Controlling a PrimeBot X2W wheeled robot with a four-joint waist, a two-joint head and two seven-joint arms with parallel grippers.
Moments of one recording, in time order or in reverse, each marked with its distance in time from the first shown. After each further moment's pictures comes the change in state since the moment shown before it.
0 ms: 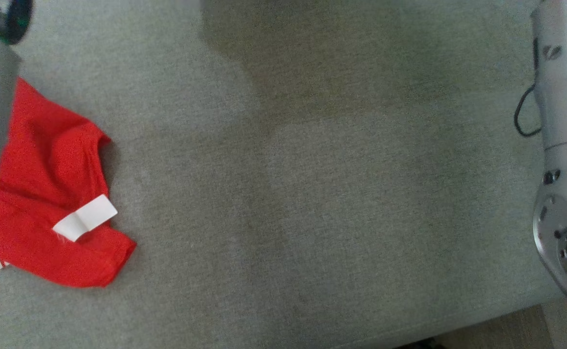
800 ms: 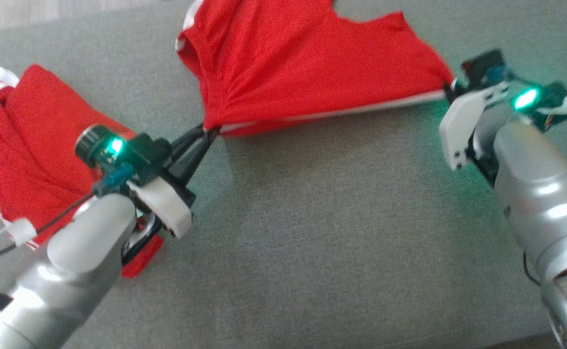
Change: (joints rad) left arm 0.462 0.045 -0.517 -0.005 -0.205 -0.004 -0.065; right arm 0.292 -0.110 0.398 0.471 0.067 0.000 0.245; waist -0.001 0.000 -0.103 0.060
